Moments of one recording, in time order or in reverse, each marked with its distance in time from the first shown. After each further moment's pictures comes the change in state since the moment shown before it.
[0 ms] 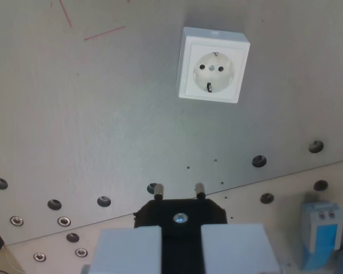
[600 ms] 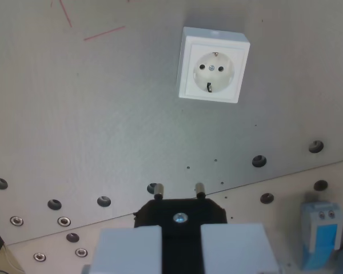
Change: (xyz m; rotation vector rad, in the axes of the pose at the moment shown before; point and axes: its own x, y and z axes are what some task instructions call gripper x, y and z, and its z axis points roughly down) arm 0.000 0.000 0.000 0.000 0.000 0.000
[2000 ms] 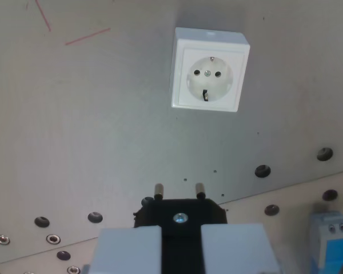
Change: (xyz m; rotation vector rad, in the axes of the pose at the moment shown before) arm 0.000 0.008 0.044 -0.004 -0.024 0.026
